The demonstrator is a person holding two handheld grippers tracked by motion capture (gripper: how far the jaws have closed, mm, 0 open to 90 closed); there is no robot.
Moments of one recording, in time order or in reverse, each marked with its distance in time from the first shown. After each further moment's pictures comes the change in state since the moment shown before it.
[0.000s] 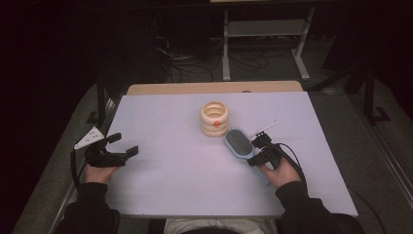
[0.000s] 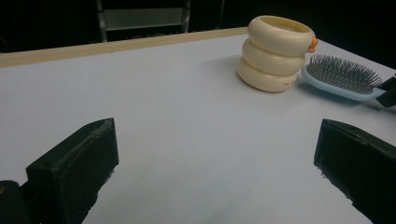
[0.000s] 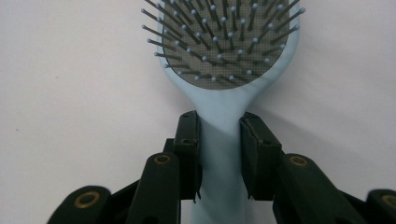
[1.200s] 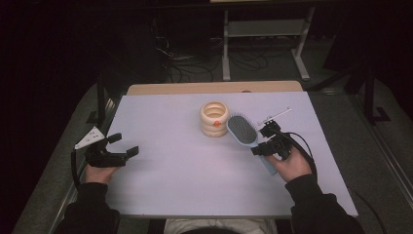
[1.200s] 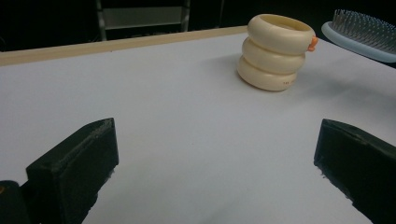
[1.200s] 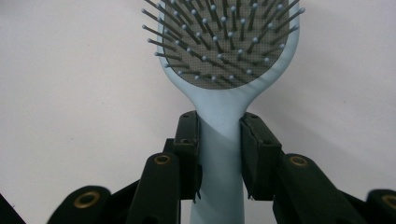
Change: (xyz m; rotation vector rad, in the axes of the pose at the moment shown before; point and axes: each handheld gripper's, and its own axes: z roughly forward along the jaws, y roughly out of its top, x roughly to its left) left arm 0.000 0.000 0.001 0.003 0.000 -0.003; right arm -0.003 0.013 -0.052 -0.101 0.023 -0.037
